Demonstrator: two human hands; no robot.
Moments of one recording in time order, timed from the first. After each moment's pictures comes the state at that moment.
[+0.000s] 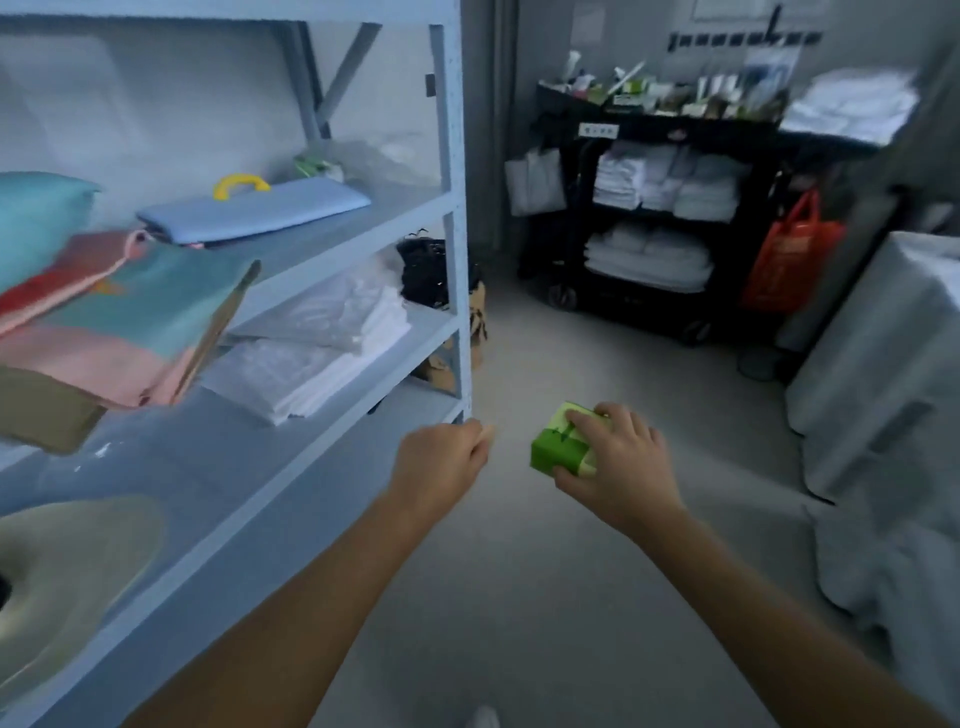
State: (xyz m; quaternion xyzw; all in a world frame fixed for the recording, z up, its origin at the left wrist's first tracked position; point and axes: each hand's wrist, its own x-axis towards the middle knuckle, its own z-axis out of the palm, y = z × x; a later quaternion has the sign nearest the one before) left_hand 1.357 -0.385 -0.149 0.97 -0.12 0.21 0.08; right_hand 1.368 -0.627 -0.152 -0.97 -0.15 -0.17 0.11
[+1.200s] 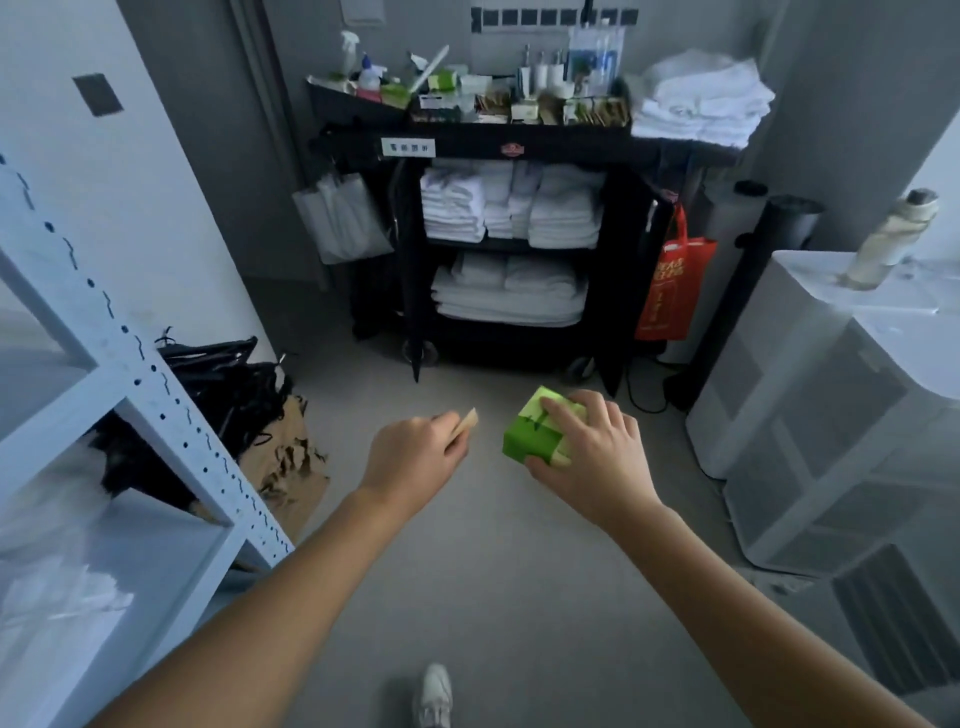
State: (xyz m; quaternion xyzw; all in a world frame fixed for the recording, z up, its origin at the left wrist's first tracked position) left_hand 2.128 -0.574 -0.138 0.93 -0.26 0.21 0.14; right_hand 2.055 -0.803 -0.132 -0.98 0.02 -0.18 0.08
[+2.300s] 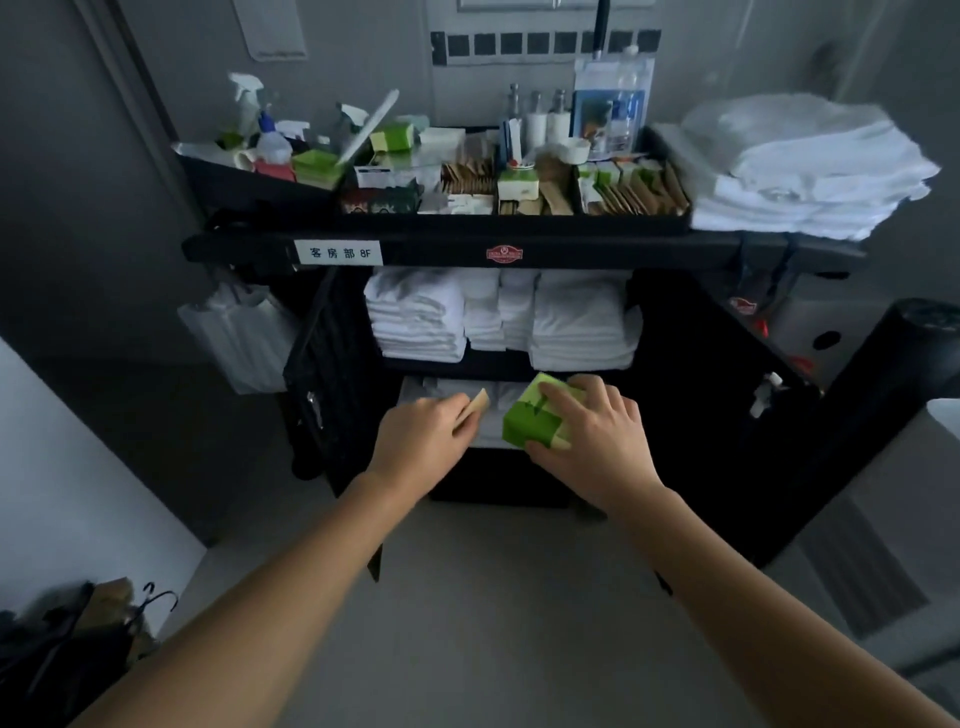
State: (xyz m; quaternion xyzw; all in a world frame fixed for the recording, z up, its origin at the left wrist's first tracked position) left_hand 2.821 -0.774 -0.096 0.90 -0.31 0.27 0.15; right_hand 2.736 -0.987 -0.094 -0.97 0.05 -0.21 0.07
